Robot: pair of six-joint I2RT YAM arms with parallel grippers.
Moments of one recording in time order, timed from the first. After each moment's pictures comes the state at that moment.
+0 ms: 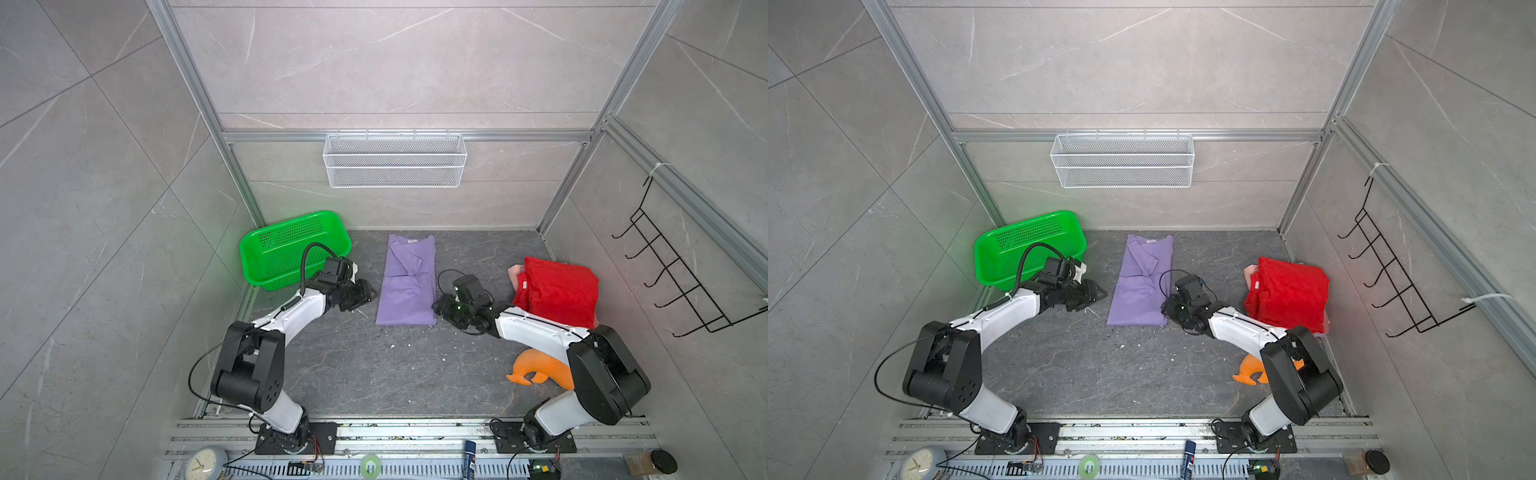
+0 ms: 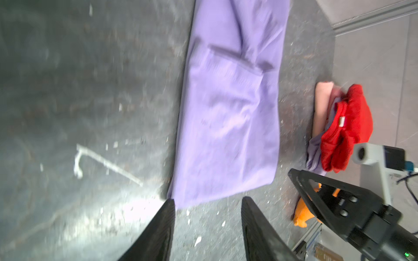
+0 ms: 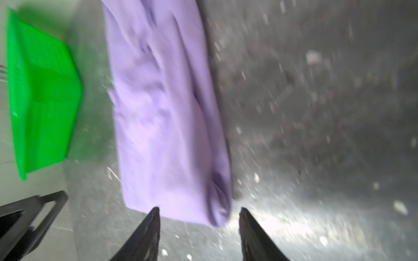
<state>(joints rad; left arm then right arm) -0.34 1.56 0.98 -0.35 0.44 -0.61 0.53 1.54 0.81 -0.14 -0.10 0.98</state>
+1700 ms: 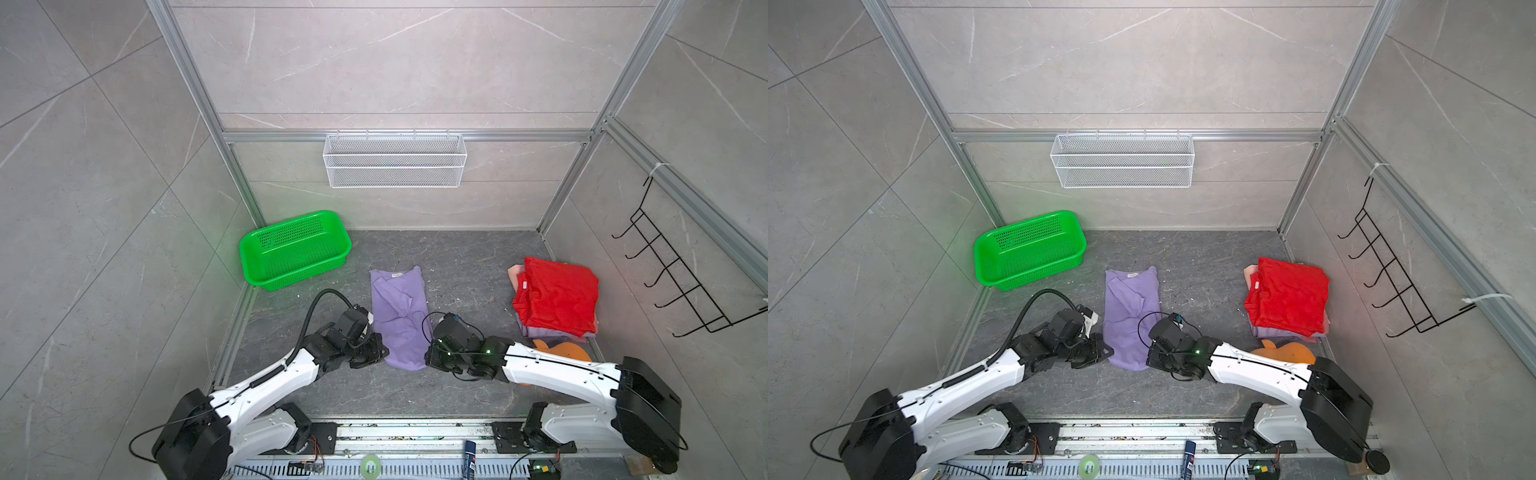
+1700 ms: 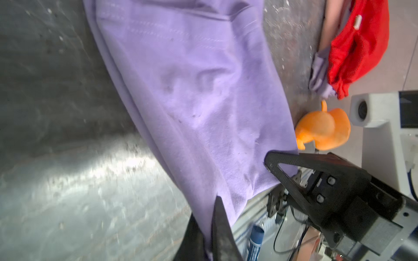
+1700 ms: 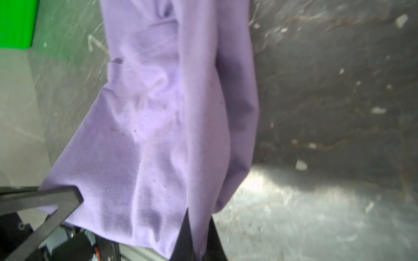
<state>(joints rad) -0.74 1.07 0.62 -0.42 0.32 -0.92 0.96 1.27 0.71 -0.38 0.01 1.11</state>
